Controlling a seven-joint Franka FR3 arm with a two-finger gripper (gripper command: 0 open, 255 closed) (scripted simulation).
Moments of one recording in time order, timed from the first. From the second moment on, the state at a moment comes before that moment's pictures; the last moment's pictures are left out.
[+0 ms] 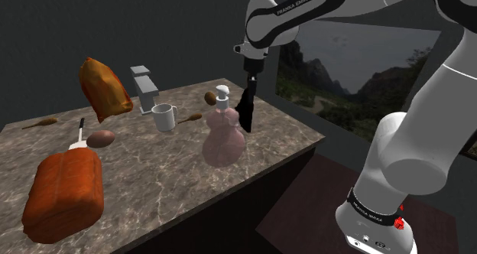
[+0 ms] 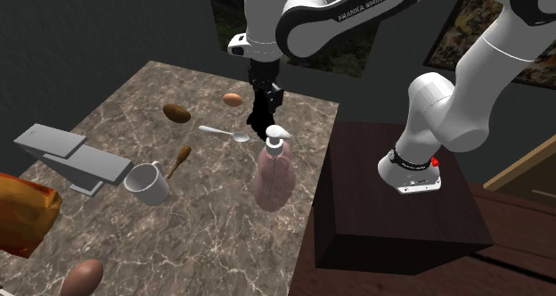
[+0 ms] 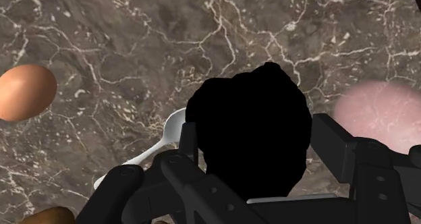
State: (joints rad) arm 0.21 -0.20 -0.26 -2.21 0.00 2.06 -0.73
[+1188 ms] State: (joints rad) arm 0.37 0.21 -0.09 -1.73 0.06 1.98 -0.41
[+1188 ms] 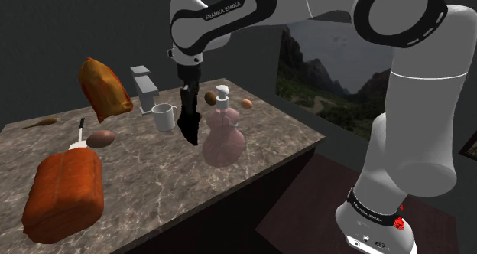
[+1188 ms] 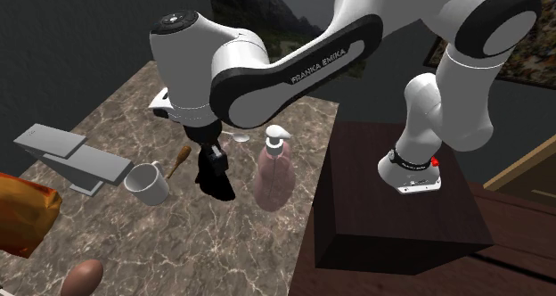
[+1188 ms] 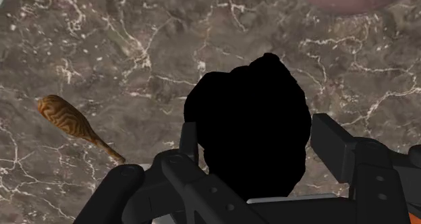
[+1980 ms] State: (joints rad) arm 0.47 0.66 -0.04 -1.04 0.05 1.75 -0.24
